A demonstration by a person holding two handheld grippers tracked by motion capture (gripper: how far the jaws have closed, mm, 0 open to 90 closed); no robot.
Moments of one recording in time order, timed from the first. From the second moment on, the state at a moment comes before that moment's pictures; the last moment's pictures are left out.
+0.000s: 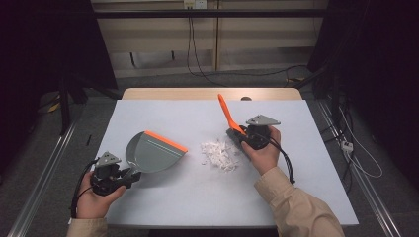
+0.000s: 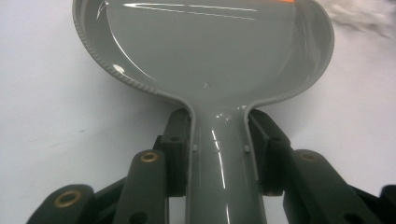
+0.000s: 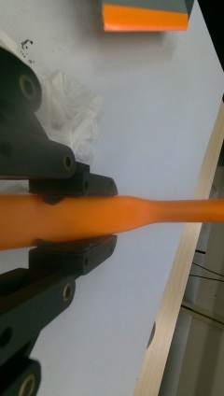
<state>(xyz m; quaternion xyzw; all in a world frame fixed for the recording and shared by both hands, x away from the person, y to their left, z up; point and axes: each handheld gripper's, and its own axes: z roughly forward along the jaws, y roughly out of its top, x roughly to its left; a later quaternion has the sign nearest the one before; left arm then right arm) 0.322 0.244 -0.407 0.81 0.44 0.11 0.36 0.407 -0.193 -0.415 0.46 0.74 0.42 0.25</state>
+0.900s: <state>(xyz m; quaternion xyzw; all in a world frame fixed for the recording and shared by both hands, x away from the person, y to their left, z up) 0.322 0.160 -0.425 0.90 0.30 0.02 0.32 0.406 -0.166 -0.429 0.44 0.76 0.41 0.25</state>
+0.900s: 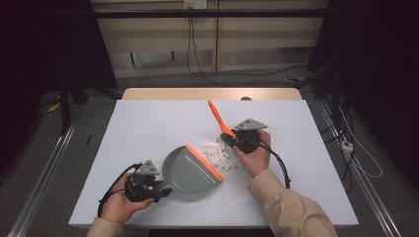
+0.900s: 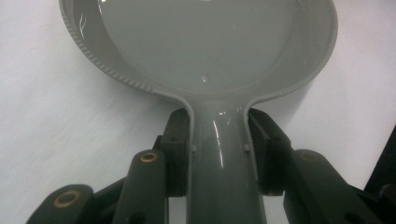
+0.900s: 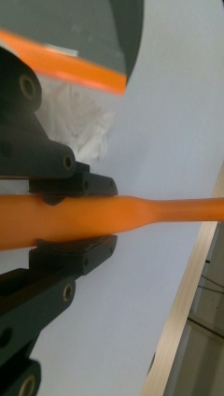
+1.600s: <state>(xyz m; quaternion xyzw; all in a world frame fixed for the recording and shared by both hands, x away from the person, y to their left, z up) 0.331 0.122 -0.436 0.88 0.35 0.03 0.33 0.383 -0.128 -0.426 0.39 0.77 0.44 0.24</state>
